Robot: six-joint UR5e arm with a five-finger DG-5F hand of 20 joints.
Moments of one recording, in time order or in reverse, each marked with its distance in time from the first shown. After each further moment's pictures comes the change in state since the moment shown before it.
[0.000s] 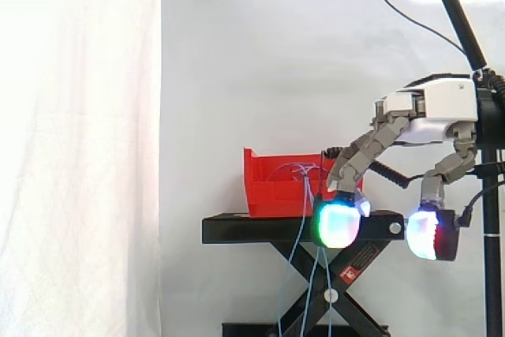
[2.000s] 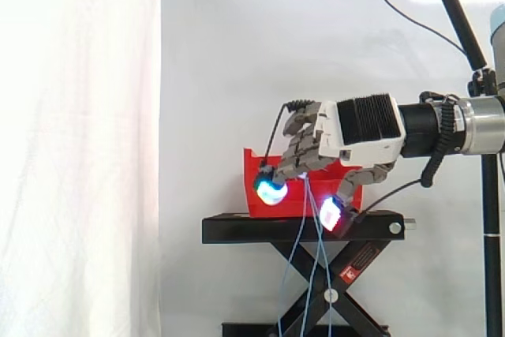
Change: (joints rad) arm -0.066 -0.135 0.220 -0.144 0.136 -1.057
